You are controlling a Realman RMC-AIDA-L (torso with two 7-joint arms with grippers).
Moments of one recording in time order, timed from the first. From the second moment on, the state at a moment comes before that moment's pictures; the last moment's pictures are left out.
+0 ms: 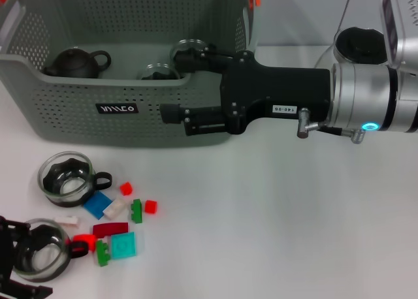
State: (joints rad) left arm -0.33 -2.17 0.66 1.48 2.66 2.02 -1.45; right arm 0.59 2.10 -1.38 -0.87 -1.38 -1.34 1.41
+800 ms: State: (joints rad) left arm -0.34 -2.17 0.79 1.45 2.75 1.92 -1.56; right arm 0.68 2.10 -1.38 -0.82 -1.76 -1.36 1.59
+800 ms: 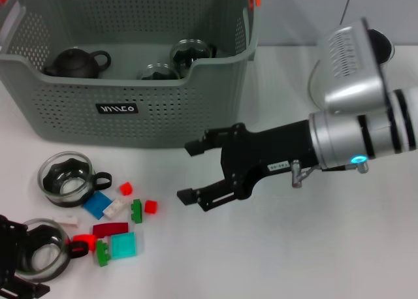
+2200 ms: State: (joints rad) left arm -0.35 -2.17 0.92 1.38 2.78 1.89 -1.62; right arm 0.75 2.10 -1.39 -0.70 -1.75 -1.29 1.57
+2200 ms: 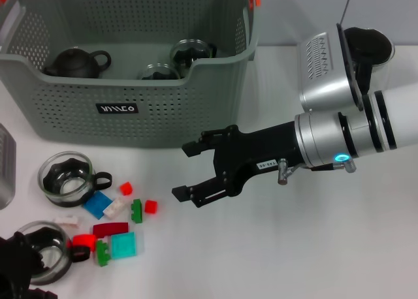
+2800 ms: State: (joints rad) left arm -0.36 -2.17 0.91 1.38 2.79 1.89 -1.63; right arm 0.74 2.10 -1.39 -0.71 -1.74 -1.29 1.57
